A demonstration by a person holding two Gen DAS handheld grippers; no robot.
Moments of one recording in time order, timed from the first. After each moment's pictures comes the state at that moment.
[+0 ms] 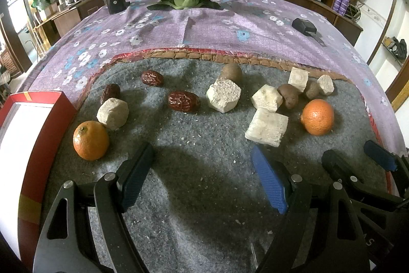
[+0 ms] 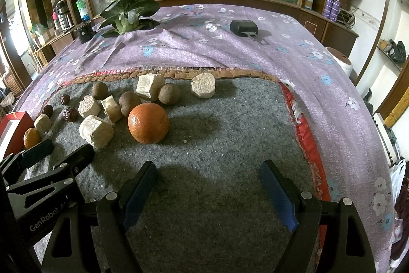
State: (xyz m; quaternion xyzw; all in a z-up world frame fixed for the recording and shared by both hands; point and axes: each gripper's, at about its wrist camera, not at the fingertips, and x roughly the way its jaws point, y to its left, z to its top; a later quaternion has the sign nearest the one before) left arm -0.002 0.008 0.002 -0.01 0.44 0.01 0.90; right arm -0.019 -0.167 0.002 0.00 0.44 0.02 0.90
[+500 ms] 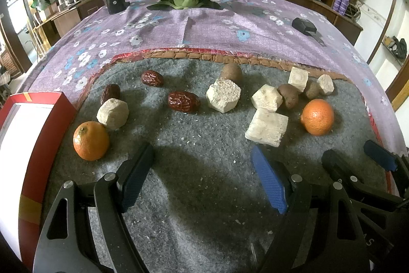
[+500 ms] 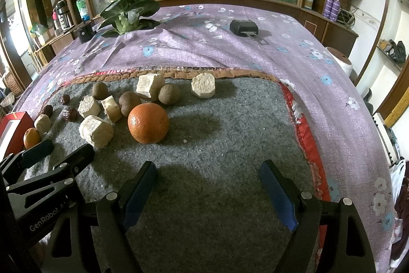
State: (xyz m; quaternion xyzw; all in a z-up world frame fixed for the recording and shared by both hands) left arm -0.002 0.009 0.002 -0.01 0.44 0.01 0.90; right arm -0.019 -0.166 0.003 0.00 0.44 0.02 0.90
